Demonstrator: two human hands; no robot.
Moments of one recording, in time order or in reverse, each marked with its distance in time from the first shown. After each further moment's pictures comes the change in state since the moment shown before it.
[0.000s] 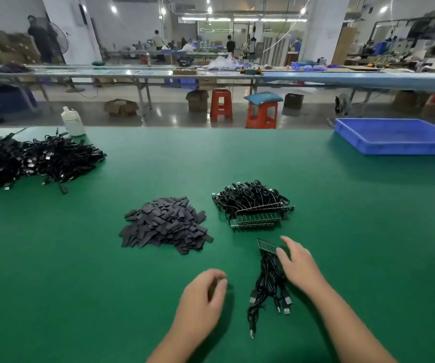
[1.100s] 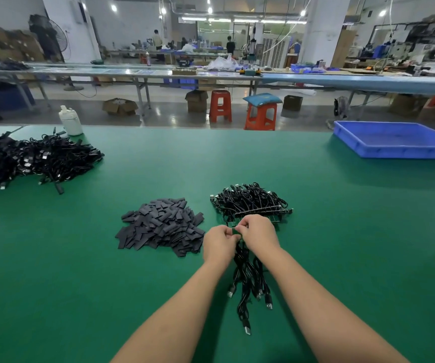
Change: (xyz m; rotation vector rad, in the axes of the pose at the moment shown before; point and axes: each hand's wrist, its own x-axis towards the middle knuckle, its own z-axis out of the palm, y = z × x) left_hand 0.136 0.039 0.034 -0.006 0.095 -0.288; right_hand 0.061 -0.095 0.019 -0.107 0.100 -0.131
